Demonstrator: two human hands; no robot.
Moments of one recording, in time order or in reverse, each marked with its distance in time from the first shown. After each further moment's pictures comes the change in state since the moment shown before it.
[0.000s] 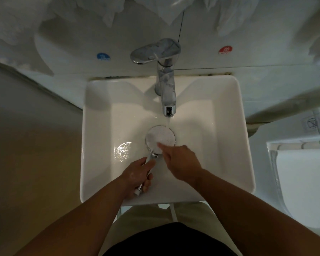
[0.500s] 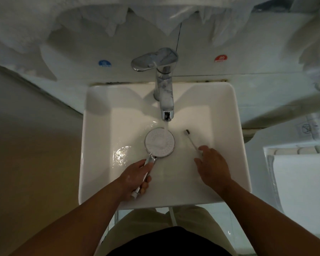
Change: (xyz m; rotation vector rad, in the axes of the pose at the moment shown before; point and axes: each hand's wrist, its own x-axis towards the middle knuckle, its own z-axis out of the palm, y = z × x) left_hand -0.007 0.006 -0.002 -0.021 -0.048 0.031; right_hand -0.033 0.082 -0.013 -0.056 0.225 0.298
